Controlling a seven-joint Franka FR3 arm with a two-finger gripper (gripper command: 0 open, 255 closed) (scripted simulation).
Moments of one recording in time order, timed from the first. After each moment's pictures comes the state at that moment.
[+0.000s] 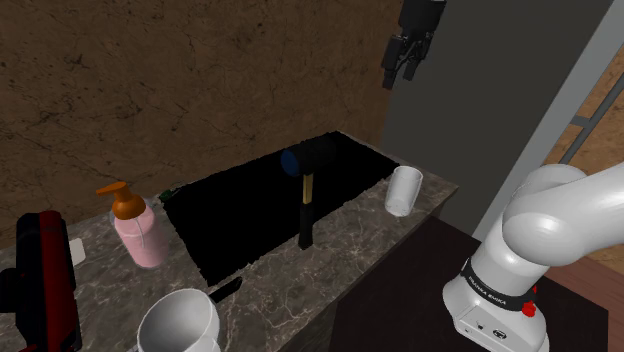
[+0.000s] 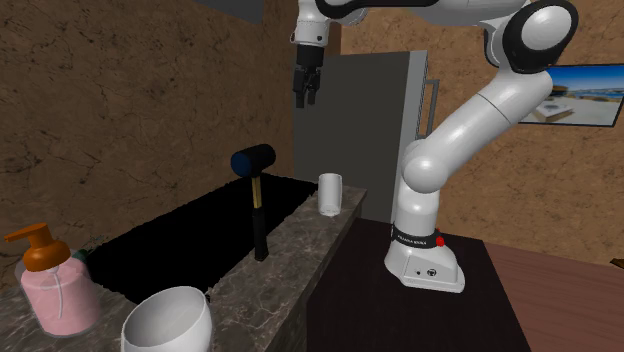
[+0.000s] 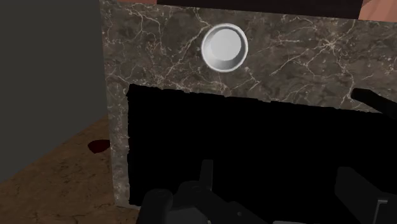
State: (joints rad) arm 0.00 -0.75 0.01 -2.26 -0.05 1.65 -0.03
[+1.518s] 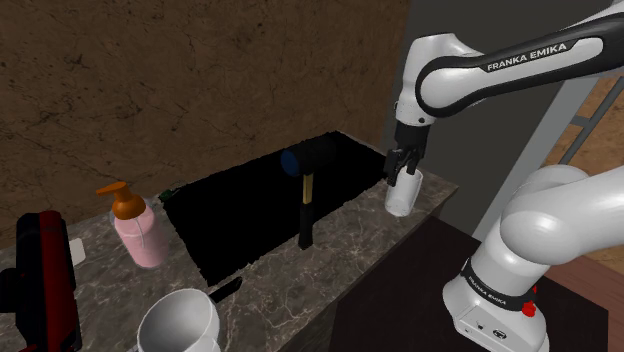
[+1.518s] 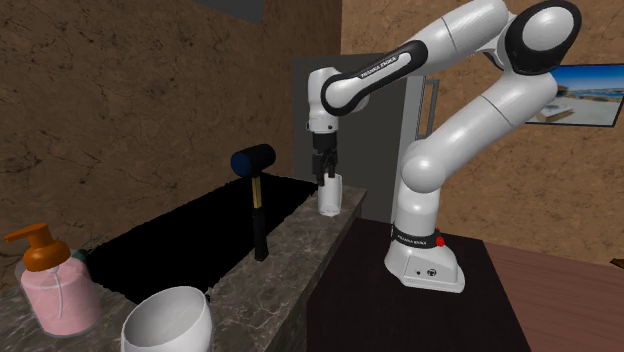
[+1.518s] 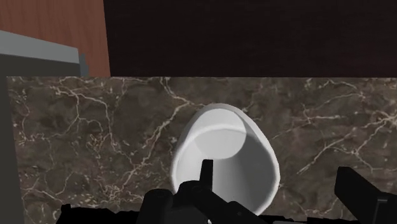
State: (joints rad) arm -0.03 -0.78 -0.06 -2.85 -0.02 1.99 0.00
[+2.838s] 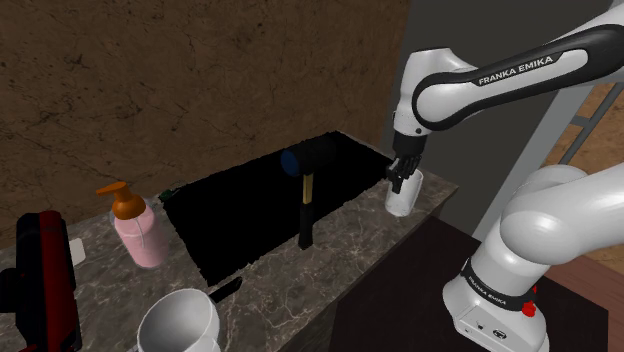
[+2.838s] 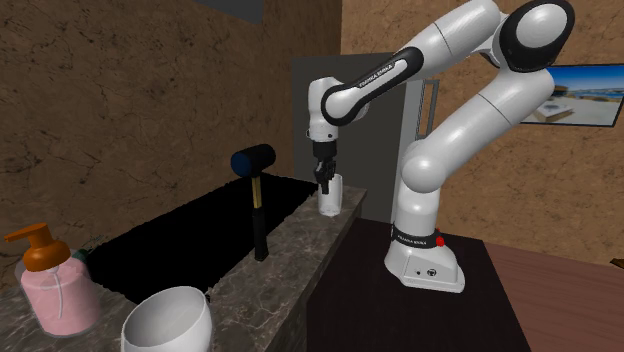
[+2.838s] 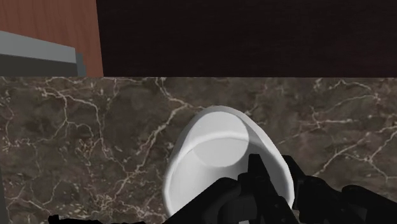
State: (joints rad) arm -0.04 -0.75 -0.06 -2.89 -0.03 2.07 0.00
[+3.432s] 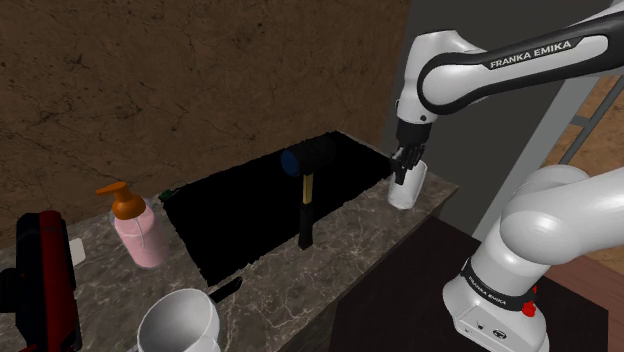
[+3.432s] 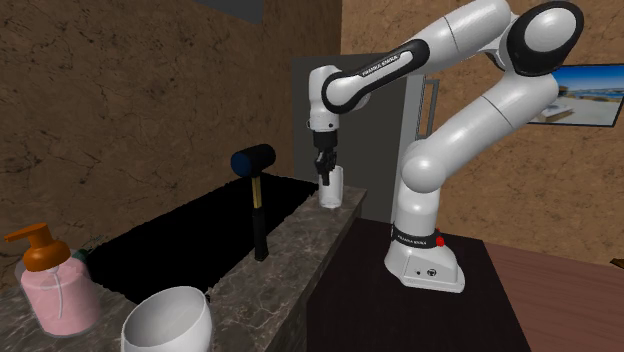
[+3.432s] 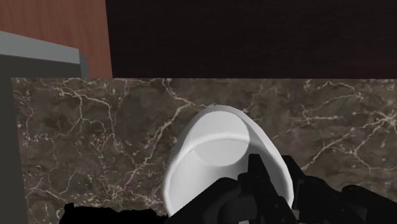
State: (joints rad) arm -0.04 -0.80 -0.06 -2.84 -0.03 1.97 0.00
